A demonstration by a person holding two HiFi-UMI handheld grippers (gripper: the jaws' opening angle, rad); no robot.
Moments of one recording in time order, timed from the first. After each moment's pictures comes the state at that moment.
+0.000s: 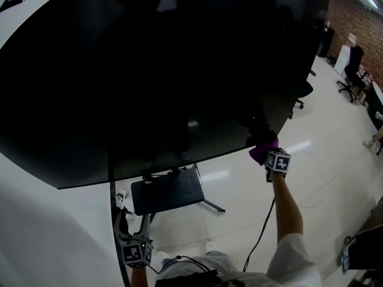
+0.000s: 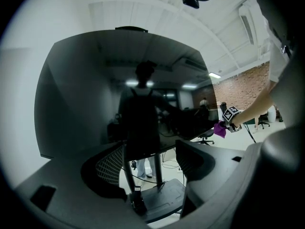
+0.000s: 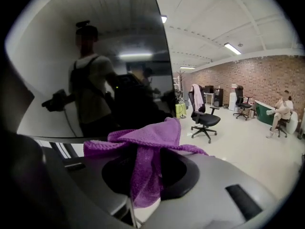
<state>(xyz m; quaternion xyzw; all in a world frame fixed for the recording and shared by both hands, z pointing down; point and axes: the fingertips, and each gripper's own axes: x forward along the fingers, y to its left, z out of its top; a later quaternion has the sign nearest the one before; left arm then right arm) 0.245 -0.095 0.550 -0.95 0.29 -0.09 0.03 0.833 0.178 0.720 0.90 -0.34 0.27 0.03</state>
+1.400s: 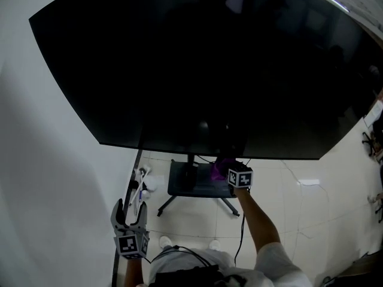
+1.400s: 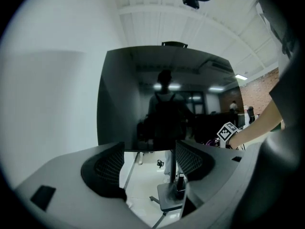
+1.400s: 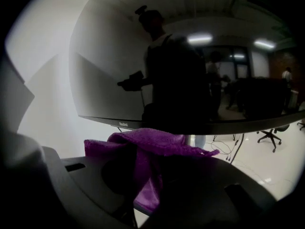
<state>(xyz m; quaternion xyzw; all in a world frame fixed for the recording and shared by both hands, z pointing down) 0.001 -0.185 0.544 -0.90 0.43 -0.05 -0.01 0.449 -0.175 0.741 0.74 -0.61 0.27 0.09</state>
